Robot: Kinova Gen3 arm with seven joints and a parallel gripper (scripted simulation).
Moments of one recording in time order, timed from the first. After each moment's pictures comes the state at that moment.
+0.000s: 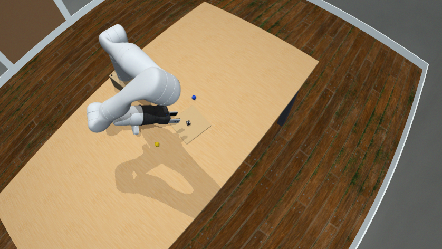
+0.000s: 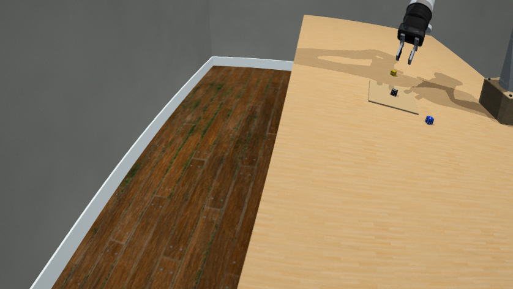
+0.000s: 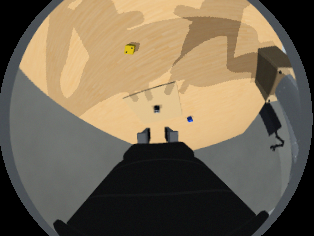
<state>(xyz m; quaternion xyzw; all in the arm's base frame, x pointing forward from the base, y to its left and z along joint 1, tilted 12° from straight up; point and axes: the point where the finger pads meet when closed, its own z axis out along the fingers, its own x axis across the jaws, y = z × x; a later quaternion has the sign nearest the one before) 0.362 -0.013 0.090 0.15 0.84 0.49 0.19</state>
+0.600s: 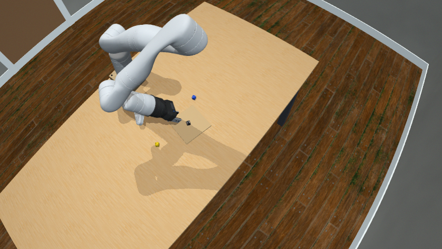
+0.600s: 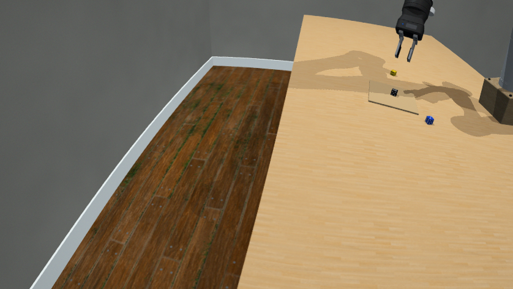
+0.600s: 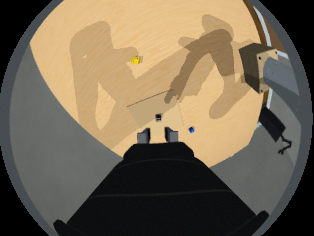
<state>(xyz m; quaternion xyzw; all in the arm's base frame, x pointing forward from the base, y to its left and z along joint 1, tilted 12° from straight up) 0.366 -0.010 0.100 0.20 0.90 0.34 0.16</state>
